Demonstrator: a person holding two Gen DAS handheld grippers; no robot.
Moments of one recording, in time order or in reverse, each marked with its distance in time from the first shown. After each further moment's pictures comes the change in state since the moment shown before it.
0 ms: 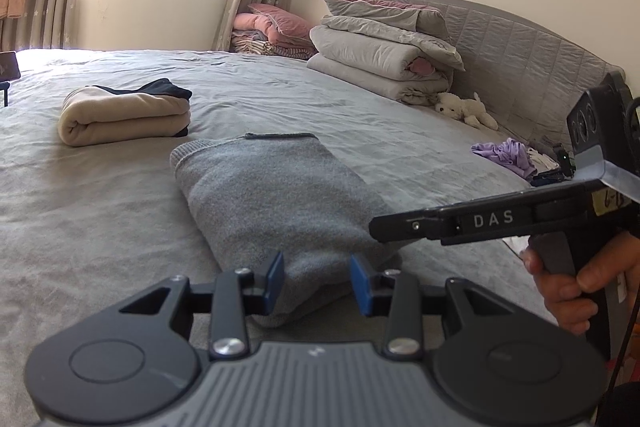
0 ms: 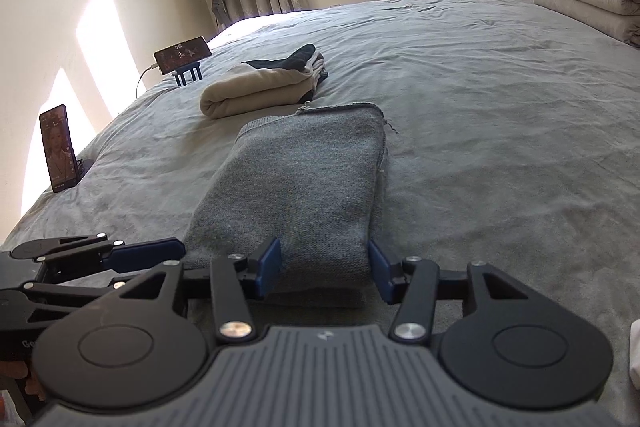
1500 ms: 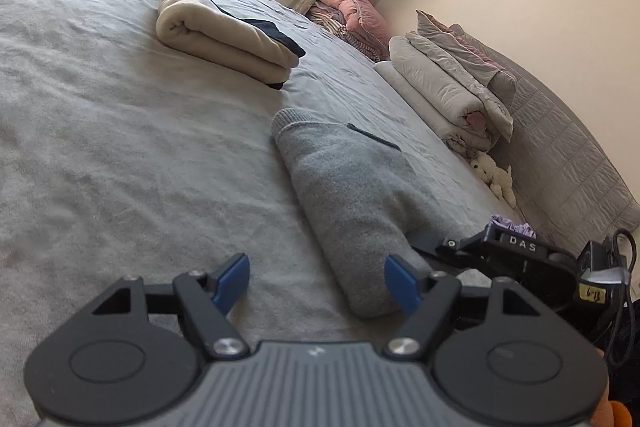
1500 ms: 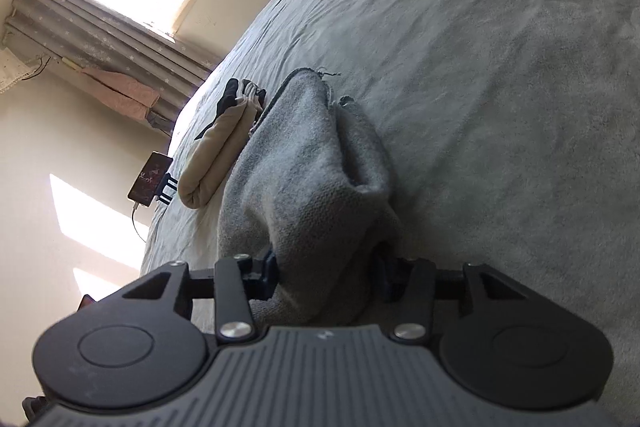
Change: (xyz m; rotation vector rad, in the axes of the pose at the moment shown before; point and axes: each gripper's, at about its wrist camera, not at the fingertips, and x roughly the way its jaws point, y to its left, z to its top) left arm -0.005 0.084 -0.014 -0.465 0.031 -0.036; right arm 0.036 -0.027 -0.022 0.732 -0.040 0.110
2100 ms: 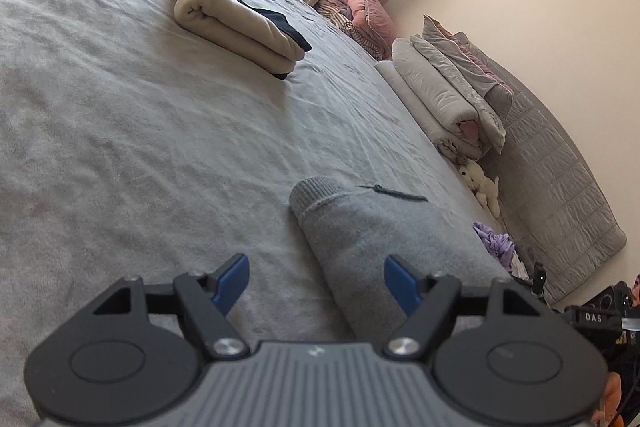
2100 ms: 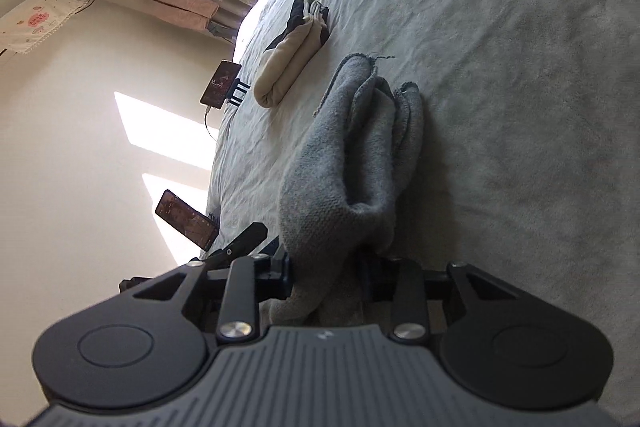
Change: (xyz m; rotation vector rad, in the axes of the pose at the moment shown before) left arm -0.029 -0.005 -0.003 -0.081 0.038 -0.033; right arm -0.104 -0.014 0.016 -0.053 0.344 0.180
